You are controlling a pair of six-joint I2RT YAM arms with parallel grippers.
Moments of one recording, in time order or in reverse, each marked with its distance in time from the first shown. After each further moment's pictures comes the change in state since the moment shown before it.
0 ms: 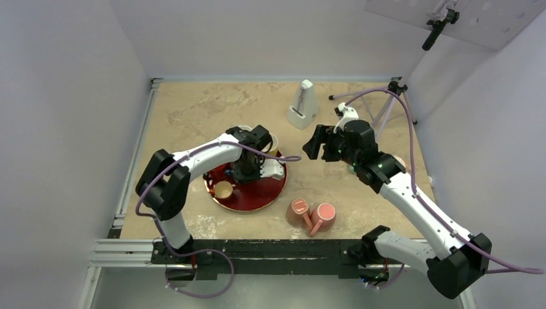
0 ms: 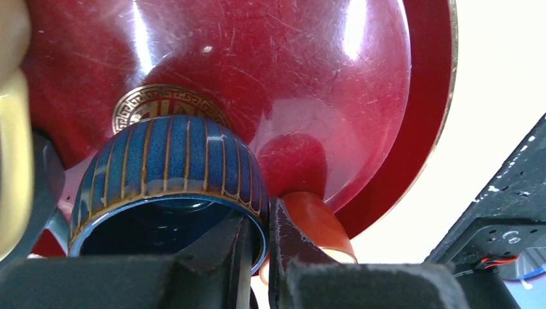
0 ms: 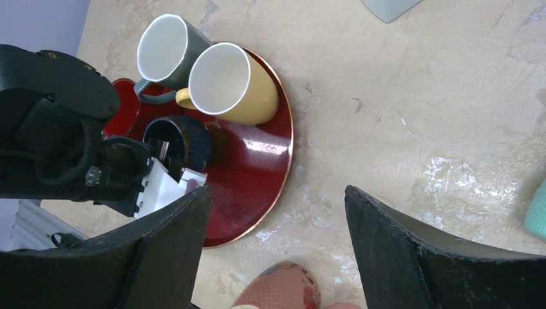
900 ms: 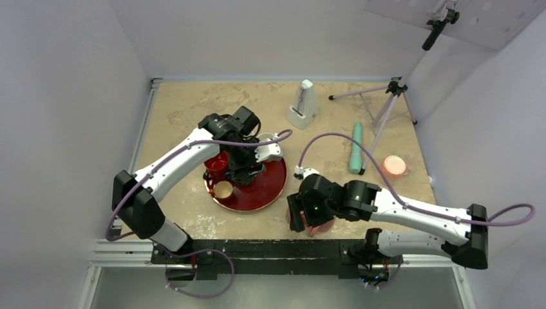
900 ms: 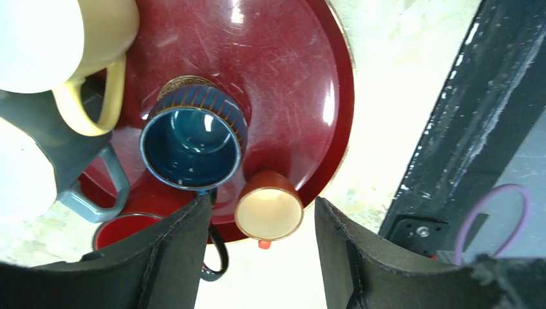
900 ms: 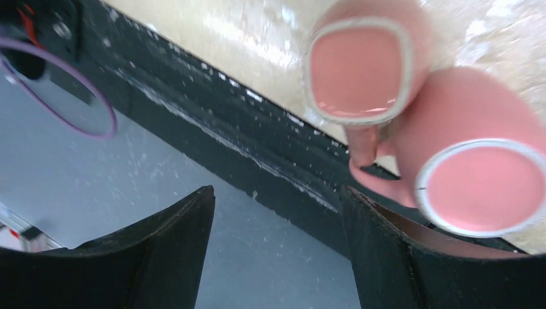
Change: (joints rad) left arm 0.031 -0.194 0.146 -0.147 0.146 -0.119; right arm 0.634 -0.019 -0.026 -0.483 0.058 0.321
